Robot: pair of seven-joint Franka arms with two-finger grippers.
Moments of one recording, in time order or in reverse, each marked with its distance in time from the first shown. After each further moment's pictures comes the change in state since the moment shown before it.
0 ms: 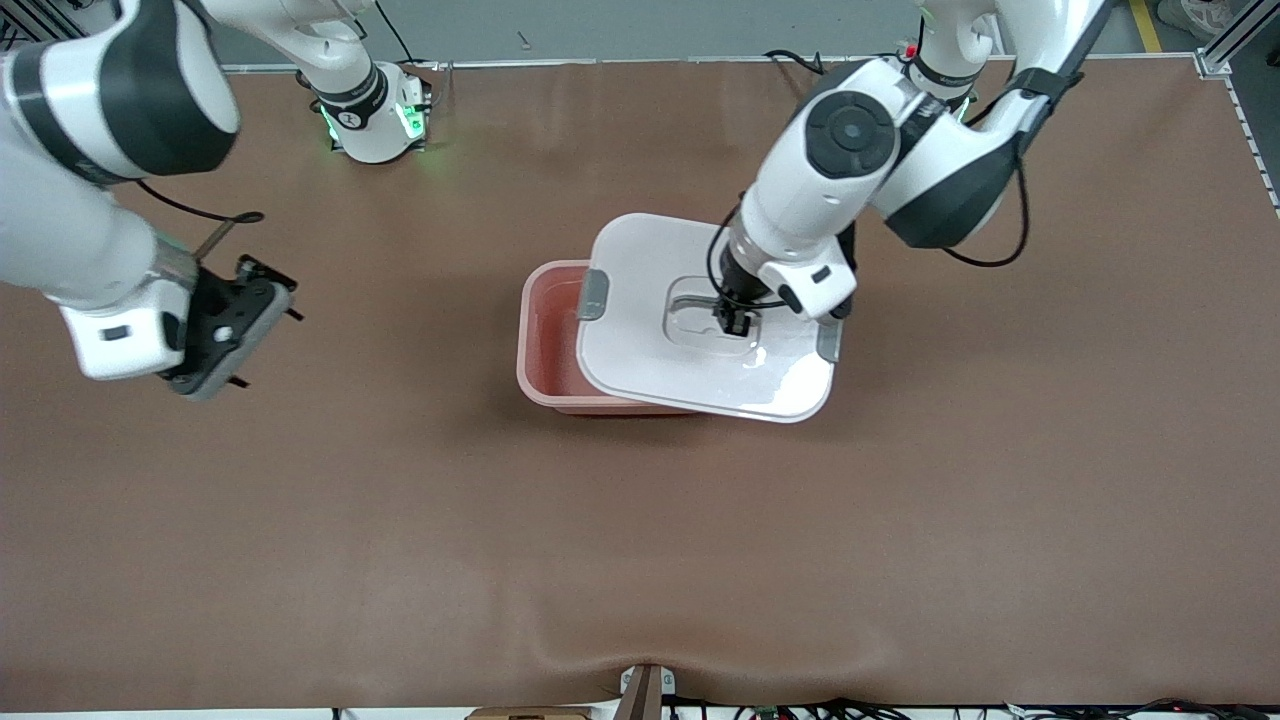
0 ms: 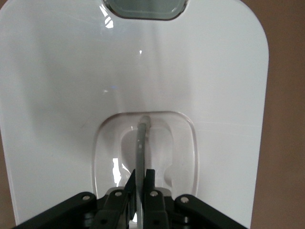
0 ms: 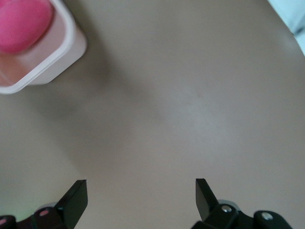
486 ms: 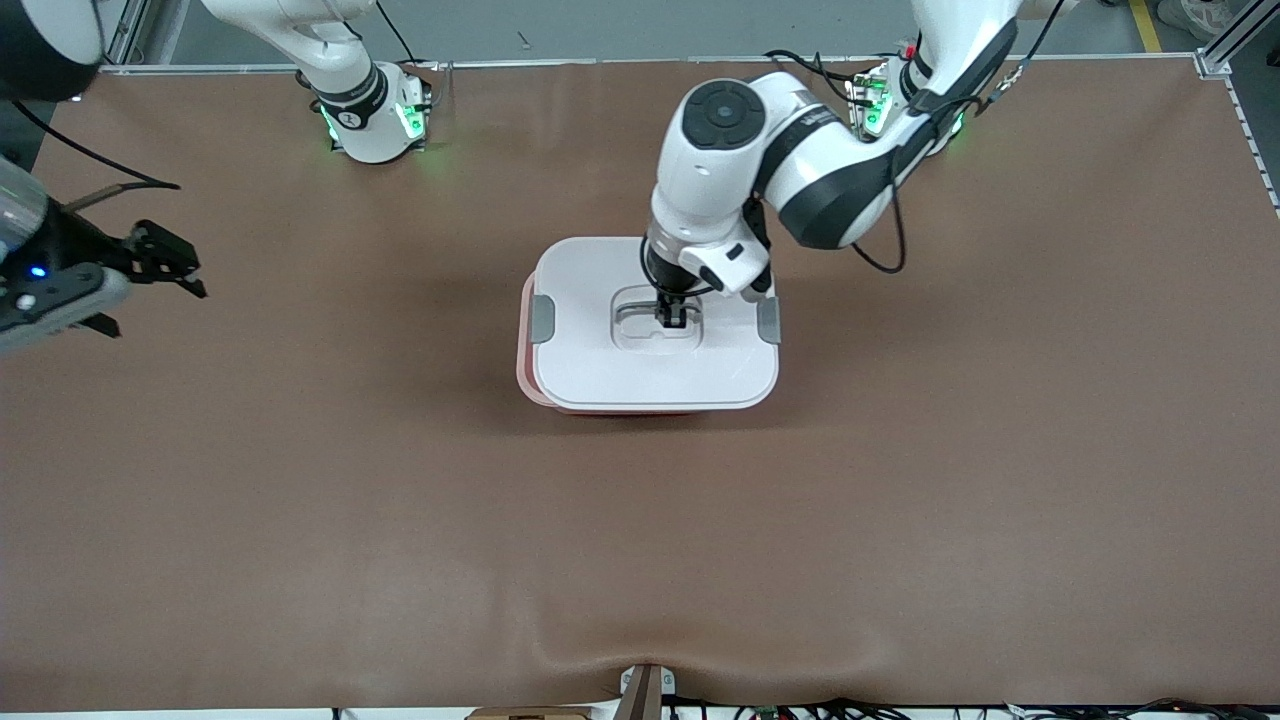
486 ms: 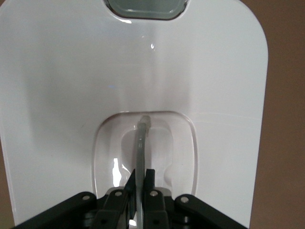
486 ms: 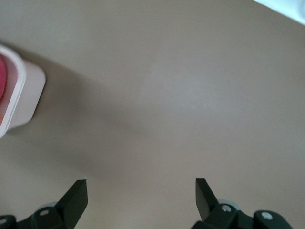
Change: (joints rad) left arm -0.144 0.103 0.003 -0.005 0.219 0.105 -0.342; right arm -0.039 -0.137 -0.095 -0.047 0.000 -0.065 0.395
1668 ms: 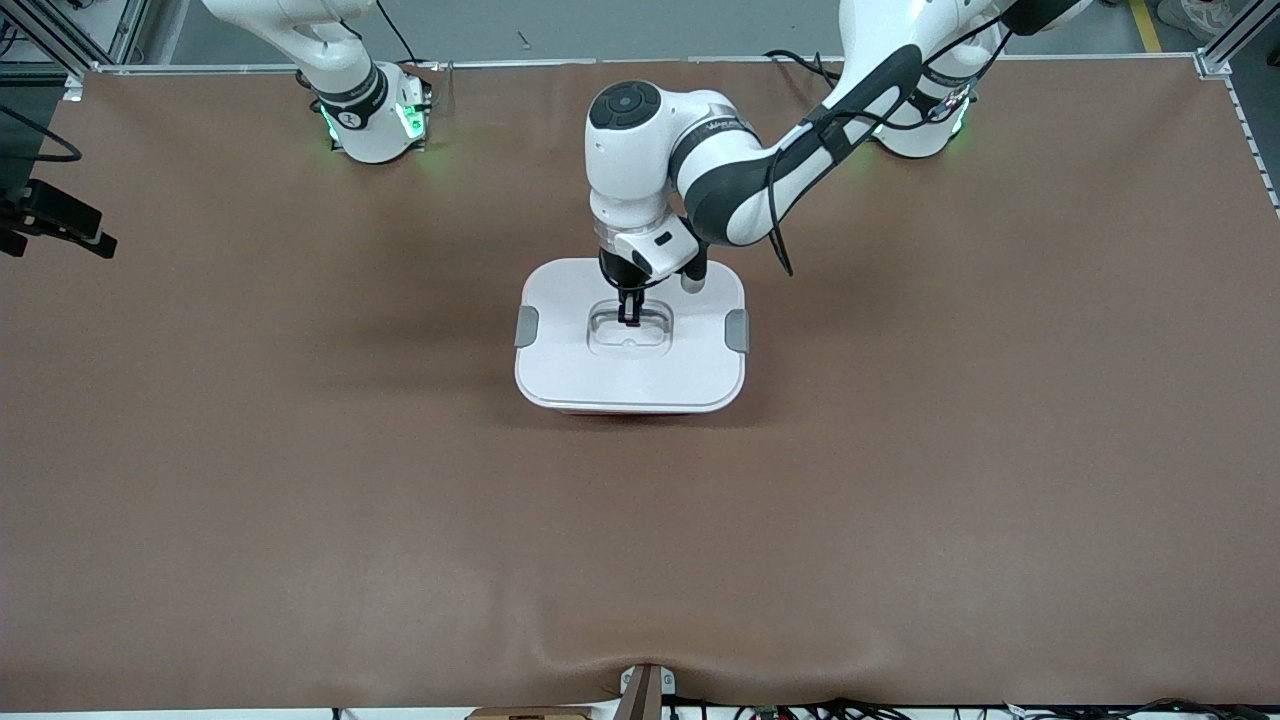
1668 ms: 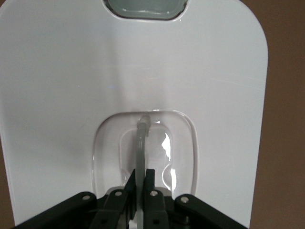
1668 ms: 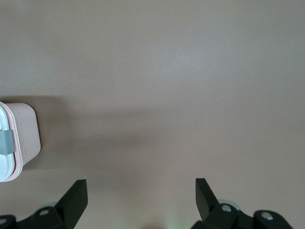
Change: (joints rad) left arm -0.117 0.109 0.007 -0.001 0.300 0.027 -0.147; right arm -0.005 -0.034 -0.086 0.078 0.004 -0.157 0.307
